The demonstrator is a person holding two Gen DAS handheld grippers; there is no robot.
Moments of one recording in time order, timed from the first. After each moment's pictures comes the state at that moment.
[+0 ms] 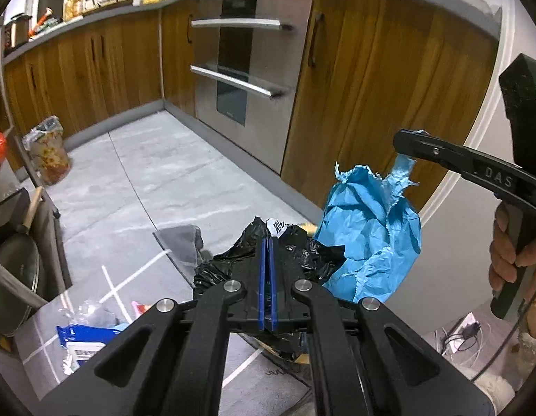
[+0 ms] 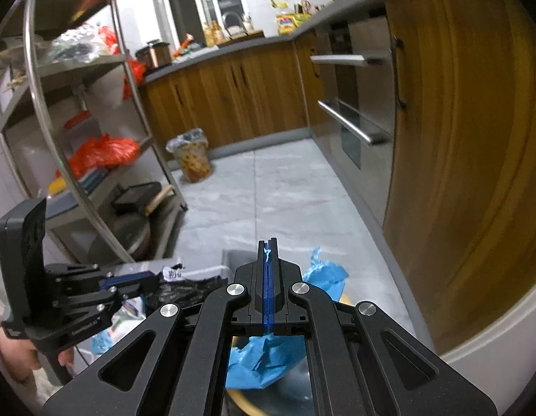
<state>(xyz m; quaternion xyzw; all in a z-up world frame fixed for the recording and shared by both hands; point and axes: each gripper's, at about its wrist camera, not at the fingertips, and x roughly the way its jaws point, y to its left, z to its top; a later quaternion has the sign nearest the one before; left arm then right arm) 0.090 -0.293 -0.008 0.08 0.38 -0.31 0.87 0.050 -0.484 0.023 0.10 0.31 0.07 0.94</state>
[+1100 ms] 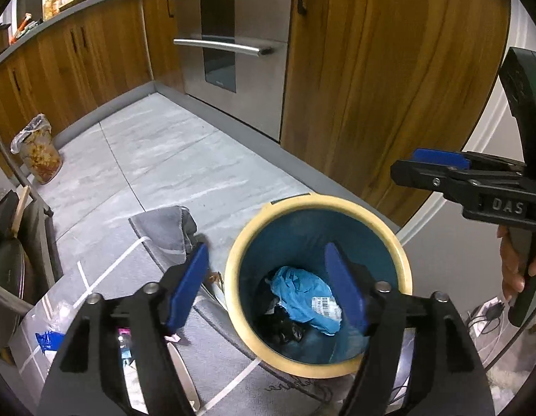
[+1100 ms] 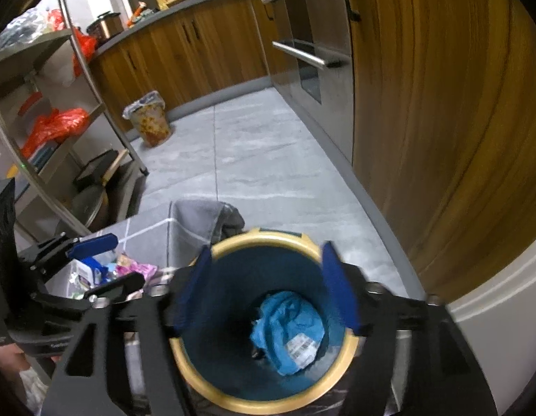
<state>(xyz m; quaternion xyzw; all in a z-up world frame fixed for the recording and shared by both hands) 0.105 -0.337 -0.079 0.12 0.40 -0.30 0.85 0.062 -0.514 -0.060 0.12 0.39 0.01 0.91</state>
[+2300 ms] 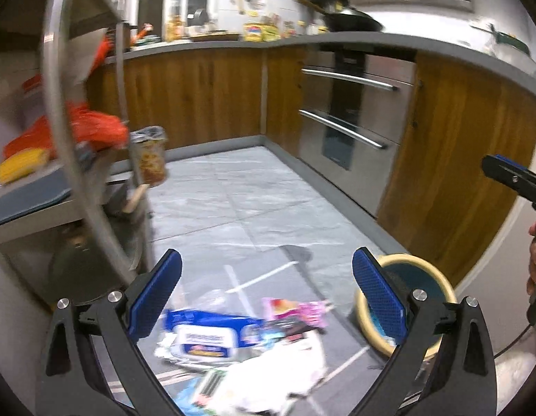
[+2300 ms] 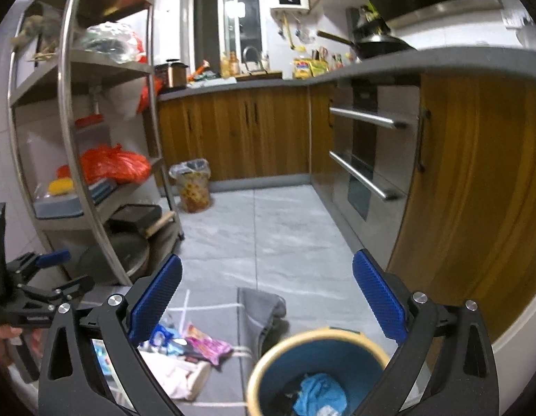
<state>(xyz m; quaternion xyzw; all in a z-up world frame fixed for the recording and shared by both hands) 0.066 -0.114 0.025 0.03 0.29 -0.13 0.95 0.037 -0.374 0.063 0.03 0.21 0.05 0.98</state>
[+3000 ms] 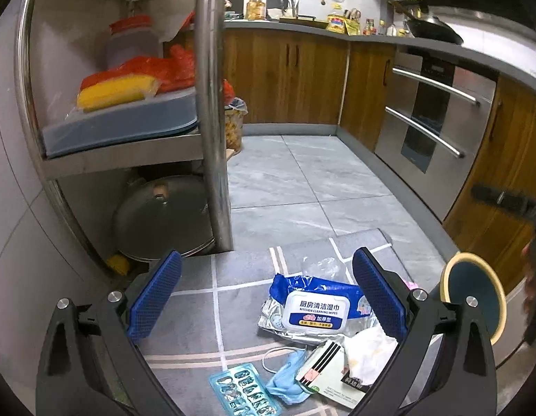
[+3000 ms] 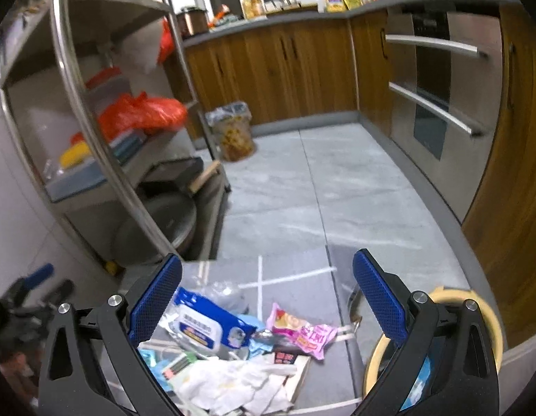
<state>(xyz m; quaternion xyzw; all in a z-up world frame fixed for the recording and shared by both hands) 0.067 0.024 -0.012 -0.02 0.32 -0.02 0.95 0.124 -0.251 -0.013 0.08 0.34 0.11 0.93</state>
